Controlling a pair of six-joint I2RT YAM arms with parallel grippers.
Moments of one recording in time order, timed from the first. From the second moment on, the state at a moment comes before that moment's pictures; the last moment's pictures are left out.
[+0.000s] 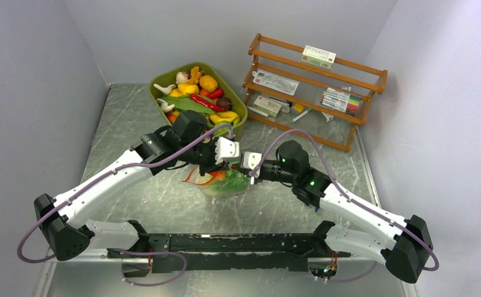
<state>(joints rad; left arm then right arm) -0.83 1.26 1.26 -0.71 0.49 0.55 0.81 1.01 0.72 0.03 -0.51 -0.60</state>
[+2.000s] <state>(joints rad) -0.79 0.93 1.09 -0.82 0.27 0.50 0.58 0.75 0.41 0.33 -0.28 -0.33</state>
